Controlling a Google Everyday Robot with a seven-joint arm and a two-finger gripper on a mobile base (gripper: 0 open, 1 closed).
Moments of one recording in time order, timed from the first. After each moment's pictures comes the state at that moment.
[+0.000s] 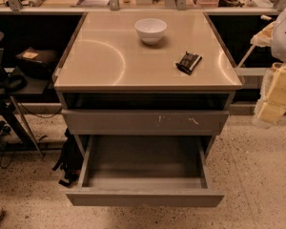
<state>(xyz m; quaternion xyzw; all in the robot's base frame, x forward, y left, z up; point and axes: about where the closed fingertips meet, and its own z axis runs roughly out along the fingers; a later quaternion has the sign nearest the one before) 0.438 -0.216 0.977 -0.60 0.78 -0.04 0.16</state>
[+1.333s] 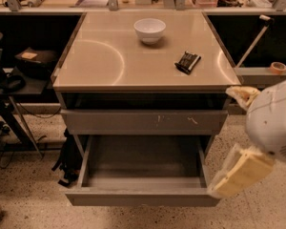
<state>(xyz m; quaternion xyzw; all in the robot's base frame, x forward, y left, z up) 0.358 -0.144 0.919 -0.57 0.77 0.03 0.28</state>
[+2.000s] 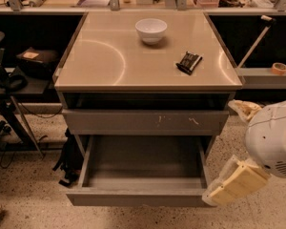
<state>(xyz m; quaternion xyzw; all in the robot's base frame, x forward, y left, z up) 0.350 -0.146 0.895 -0.53 0.79 0.06 0.30</state>
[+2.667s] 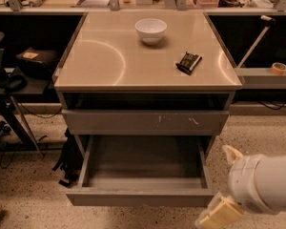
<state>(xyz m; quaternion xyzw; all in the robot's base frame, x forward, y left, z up) 0.342 -0.162 0.767 -0.49 0.83 0.06 0.26</state>
